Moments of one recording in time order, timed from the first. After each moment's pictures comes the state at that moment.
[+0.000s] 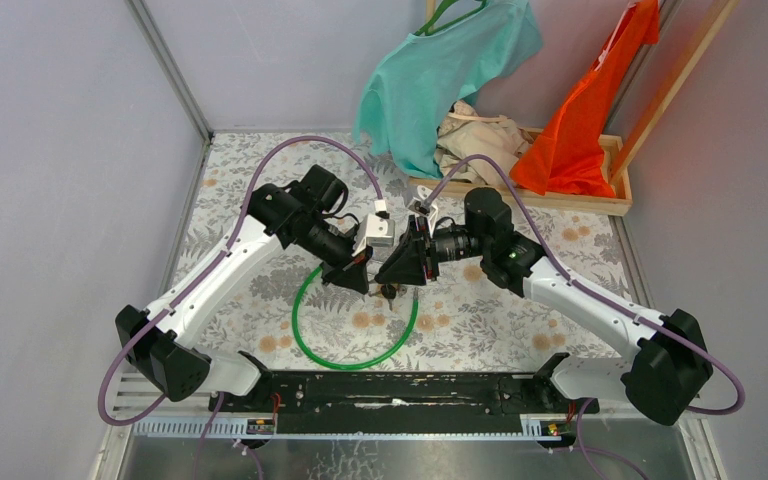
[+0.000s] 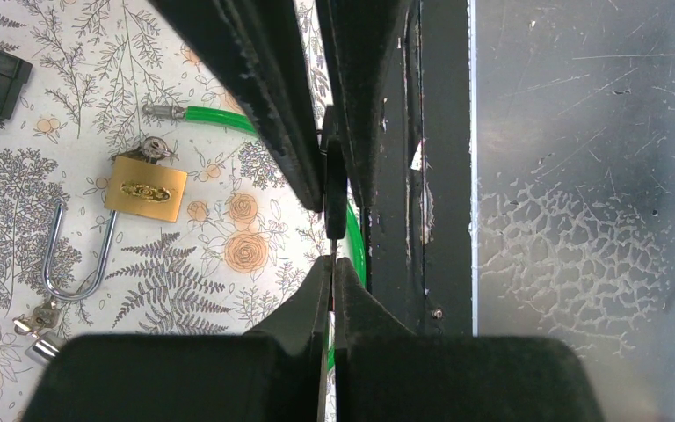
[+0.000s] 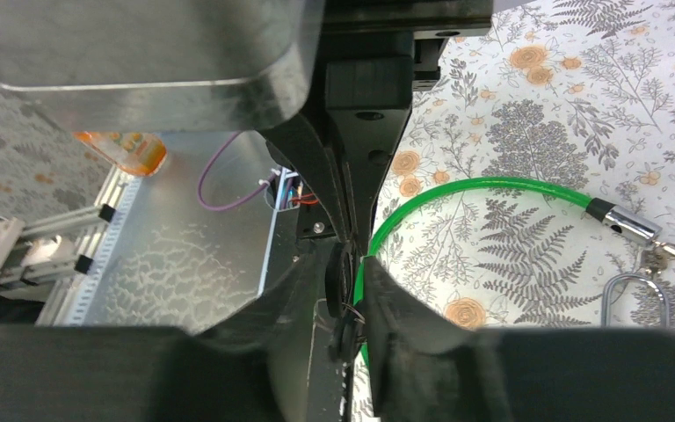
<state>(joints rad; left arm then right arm) -0.60 1.38 1.43 -1.25 0.84 0.73 0.72 1.25 0.92 0.14 -0.98 0.23</state>
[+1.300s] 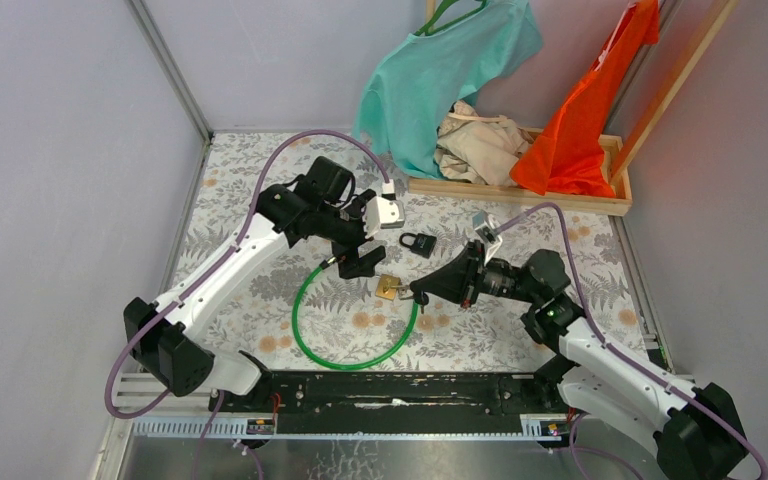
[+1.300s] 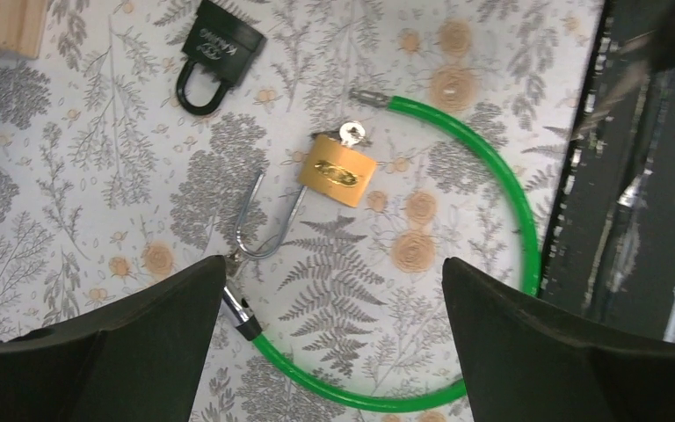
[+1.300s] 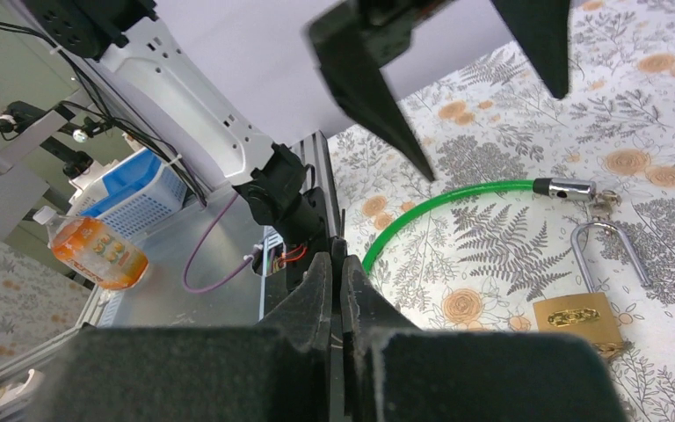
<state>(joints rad) -0.59 1.41 1.39 -0.95 0.53 0.66 0.60 0.82 0.39 0.59 -0.77 0.59</state>
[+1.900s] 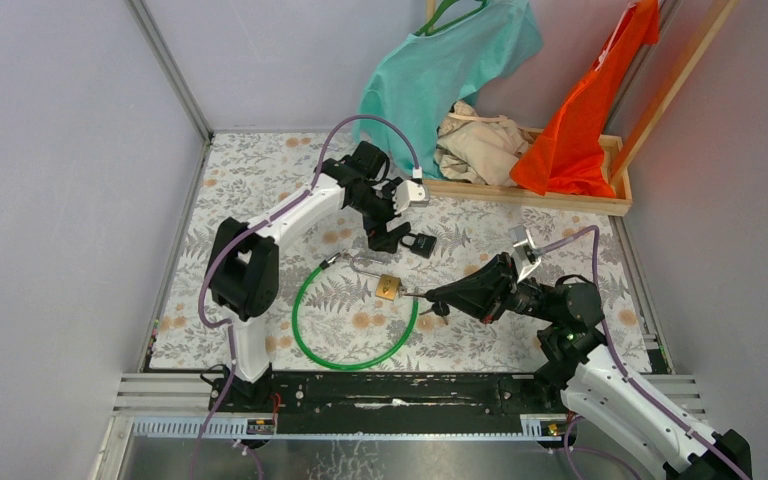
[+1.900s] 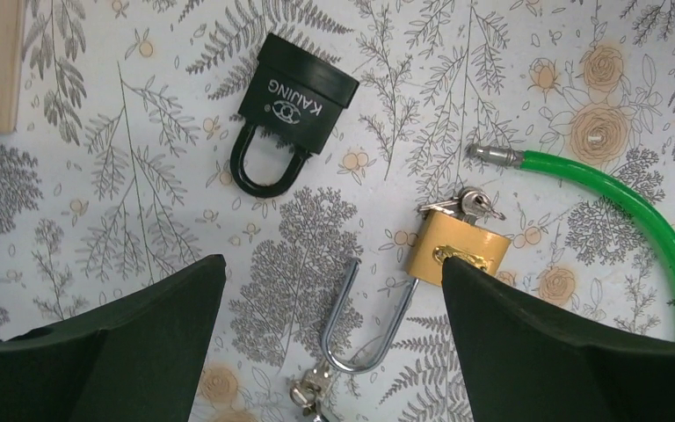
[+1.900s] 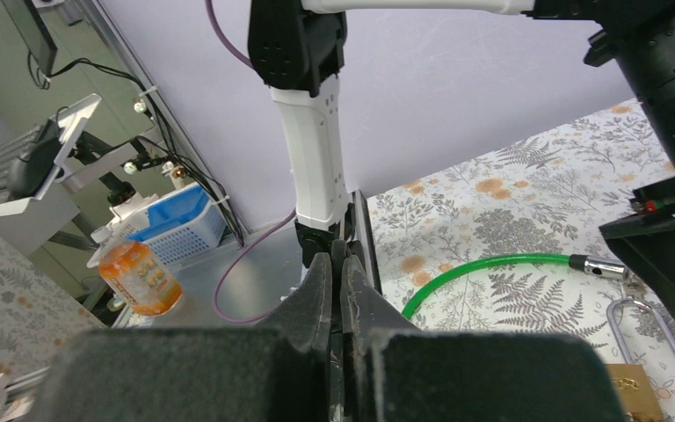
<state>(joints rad) -0.52 1.94 1.62 -0.81 0.60 0.78 0.60 0.56 0.32 0.68 -0.75 0.73</state>
